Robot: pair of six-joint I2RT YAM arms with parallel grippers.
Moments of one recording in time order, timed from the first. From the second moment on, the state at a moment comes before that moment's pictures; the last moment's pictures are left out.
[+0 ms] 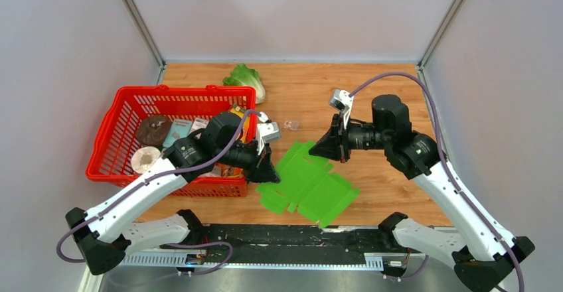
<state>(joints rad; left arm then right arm) -0.82 1.02 1.06 -0.67 0.68 -0.08 0.59 1.01 1.19 -0.60 -0.79 0.09</state>
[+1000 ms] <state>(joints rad) -0.69 0.93 0.76 0.15 0.47 -0.76 0.56 0.63 1.12 -0.56 -0.19 0.41</state>
